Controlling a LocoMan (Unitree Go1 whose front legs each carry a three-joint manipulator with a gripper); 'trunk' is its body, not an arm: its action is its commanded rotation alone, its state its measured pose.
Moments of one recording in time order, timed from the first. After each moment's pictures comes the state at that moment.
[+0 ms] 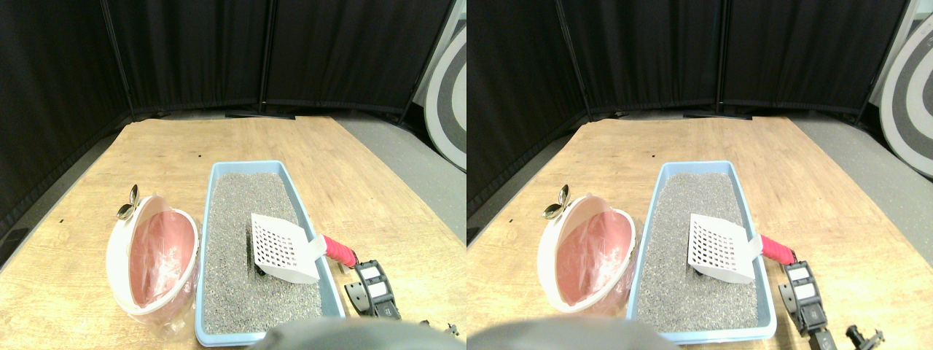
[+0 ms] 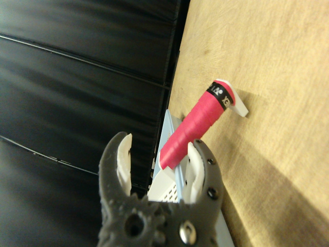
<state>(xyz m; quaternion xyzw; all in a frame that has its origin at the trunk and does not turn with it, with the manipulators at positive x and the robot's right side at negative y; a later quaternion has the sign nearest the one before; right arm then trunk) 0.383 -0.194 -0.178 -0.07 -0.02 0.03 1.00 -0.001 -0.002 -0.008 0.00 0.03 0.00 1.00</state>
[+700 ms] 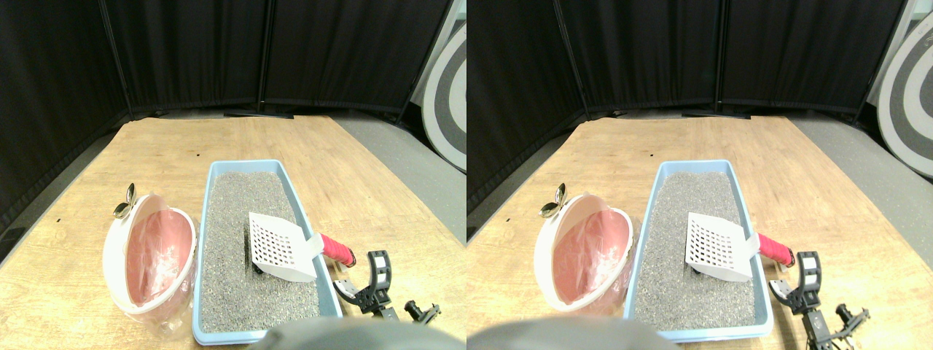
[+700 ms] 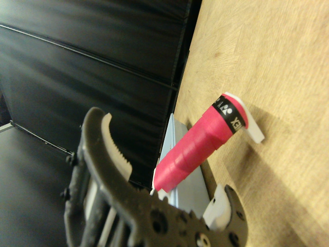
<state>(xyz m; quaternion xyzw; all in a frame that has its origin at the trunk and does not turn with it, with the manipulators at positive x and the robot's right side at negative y) 0.404 -0.201 -0.185 0.10 -0.05 0.05 0.99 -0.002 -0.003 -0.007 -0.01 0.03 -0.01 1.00</state>
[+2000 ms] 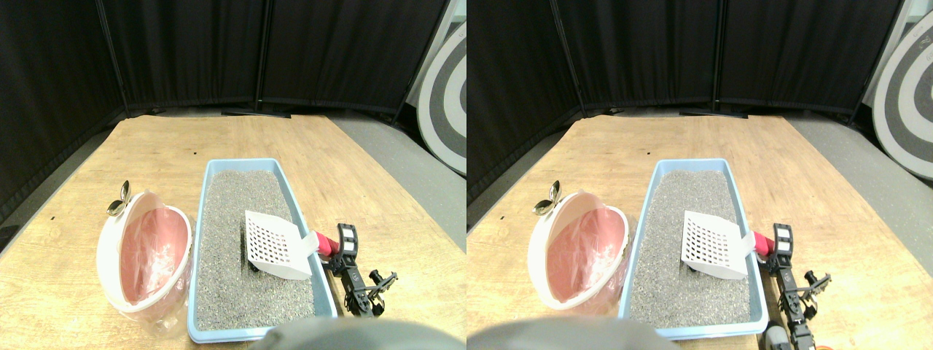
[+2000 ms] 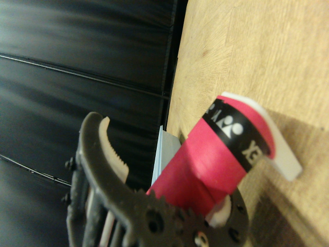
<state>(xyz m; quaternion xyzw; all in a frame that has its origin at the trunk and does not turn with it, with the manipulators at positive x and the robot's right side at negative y) 0.454 -0.204 -0.203 0.10 -0.04 0.01 0.99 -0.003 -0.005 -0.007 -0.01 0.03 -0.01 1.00</state>
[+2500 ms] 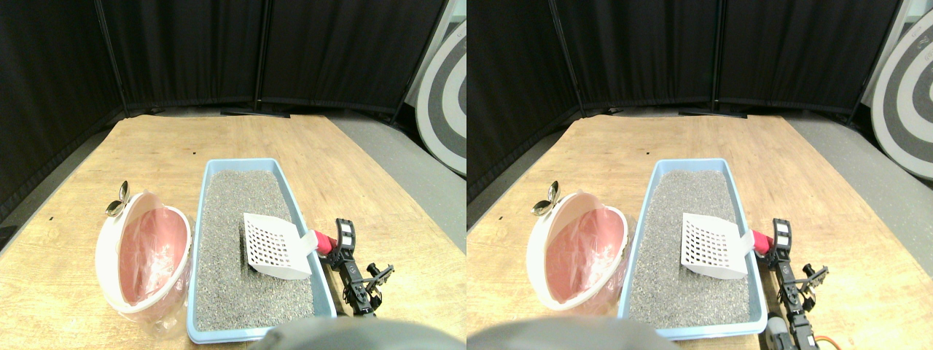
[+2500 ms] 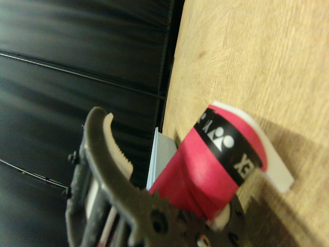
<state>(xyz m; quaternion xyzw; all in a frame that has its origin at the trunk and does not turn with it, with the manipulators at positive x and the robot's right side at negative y) 0.462 -0.207 -0.209 0.13 -0.02 0.01 0.99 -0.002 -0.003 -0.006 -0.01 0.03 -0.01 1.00</state>
